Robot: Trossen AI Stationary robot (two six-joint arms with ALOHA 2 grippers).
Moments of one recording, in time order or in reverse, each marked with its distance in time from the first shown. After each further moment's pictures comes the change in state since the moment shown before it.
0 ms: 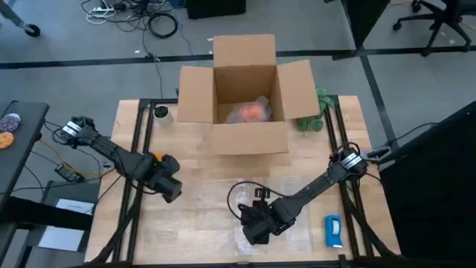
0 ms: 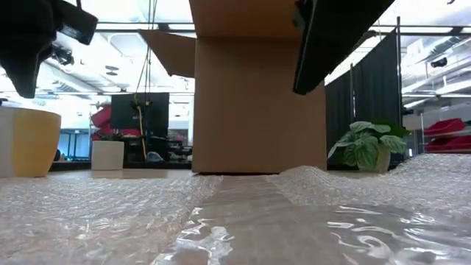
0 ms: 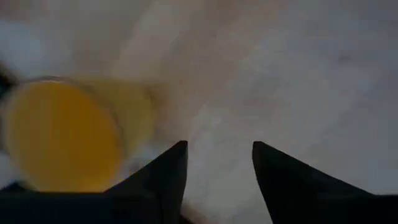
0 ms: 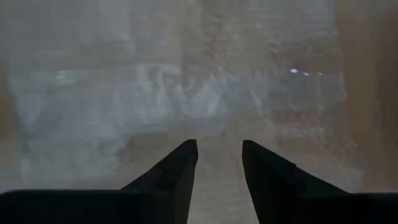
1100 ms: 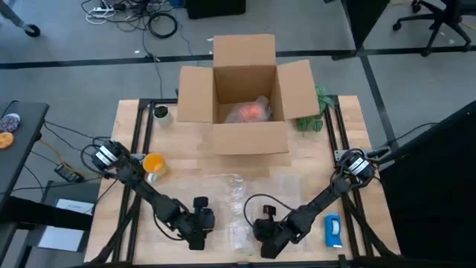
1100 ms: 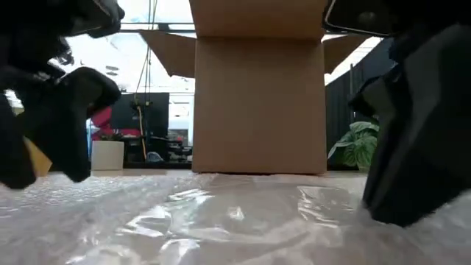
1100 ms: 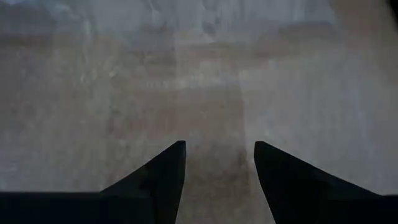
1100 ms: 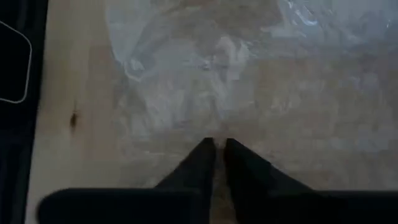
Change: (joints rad) left arm -0.207 0.548 0.015 1.024 -0.220 0.538; right arm 0.095 -0.004 -0.452 0.625 0.013 0.119
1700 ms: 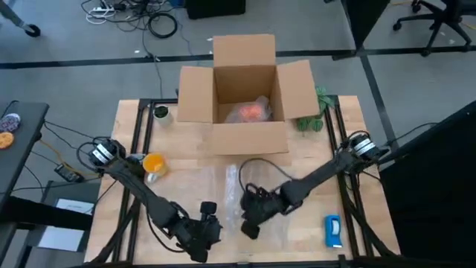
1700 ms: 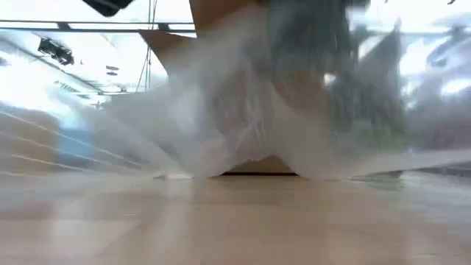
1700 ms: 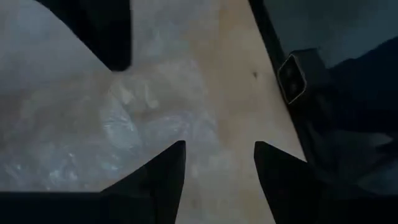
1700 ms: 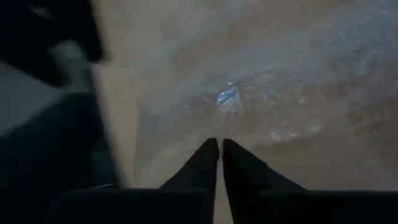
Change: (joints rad) left arm -0.038 -0.034 0.293 -0.204 -0.055 0.187; right arm -0.215 -0.215 0.083 -0.029 -0.227 0.238
